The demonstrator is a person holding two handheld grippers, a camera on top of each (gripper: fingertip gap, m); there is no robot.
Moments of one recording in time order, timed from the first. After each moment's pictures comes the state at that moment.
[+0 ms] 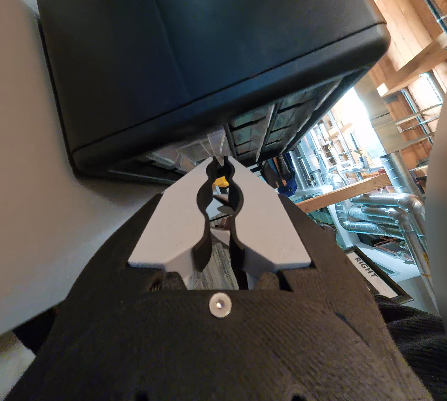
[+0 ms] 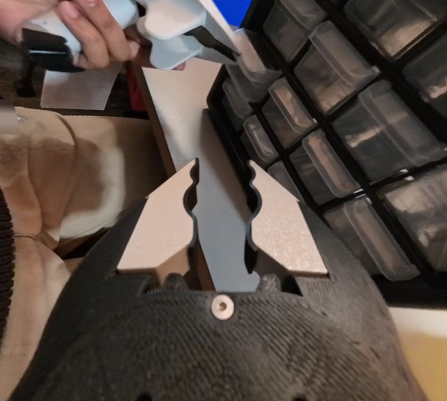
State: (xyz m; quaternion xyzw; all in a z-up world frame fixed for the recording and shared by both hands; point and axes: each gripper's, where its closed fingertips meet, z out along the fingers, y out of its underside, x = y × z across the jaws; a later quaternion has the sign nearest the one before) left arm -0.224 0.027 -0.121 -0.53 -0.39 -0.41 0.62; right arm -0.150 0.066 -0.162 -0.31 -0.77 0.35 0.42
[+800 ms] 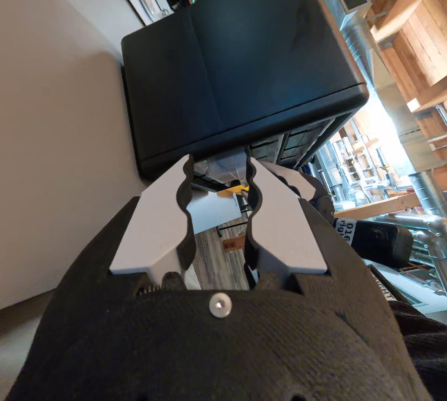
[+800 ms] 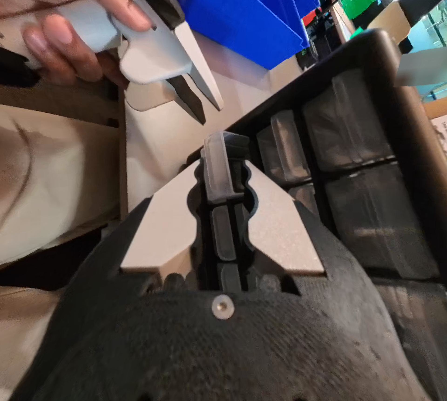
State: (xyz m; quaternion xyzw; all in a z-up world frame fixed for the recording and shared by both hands) left arm -0.259 -0.013 -0.131 -0.54 -0.44 -0.38 0.61; right arm -0.221 0.016 -0.117 -0.20 -0.83 0.28 0.44
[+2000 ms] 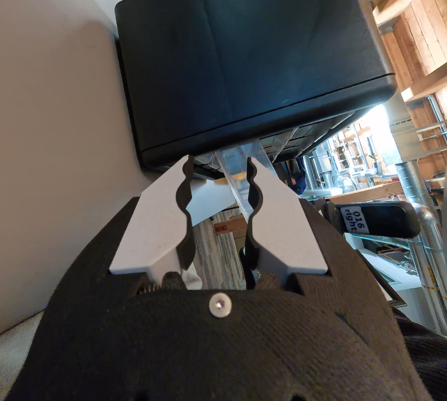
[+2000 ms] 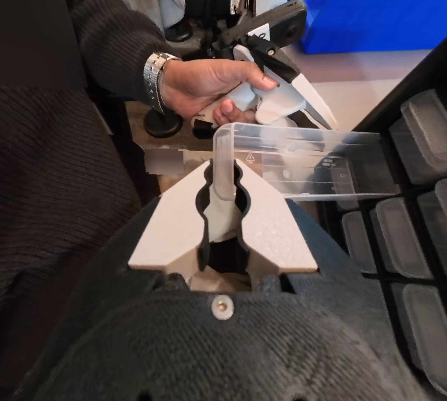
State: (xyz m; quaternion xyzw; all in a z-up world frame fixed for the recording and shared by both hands) left arm -0.252 -0.003 -0.143 -0.55 -0.43 -0.41 0.58; right arm -0.137 -0.040 -0.115 -0.25 -0.84 0.45 0.14
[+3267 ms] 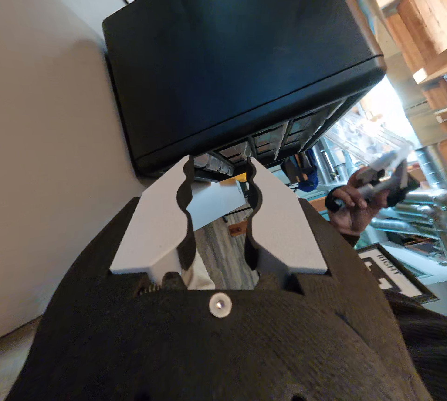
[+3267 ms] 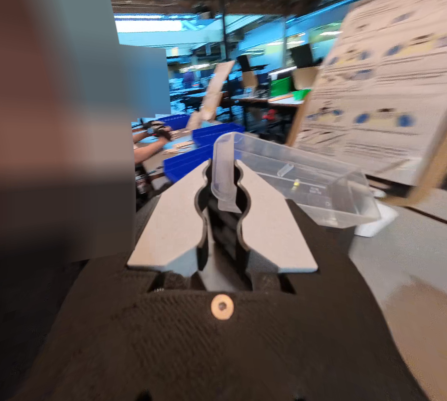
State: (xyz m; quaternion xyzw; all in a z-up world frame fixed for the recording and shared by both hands) left arm -0.249 -0.003 -0.136 -0.57 -0.40 -0.38 0.61; right arm -0.084 0.143 0.114 -0.40 -0.55 0.64 0.36
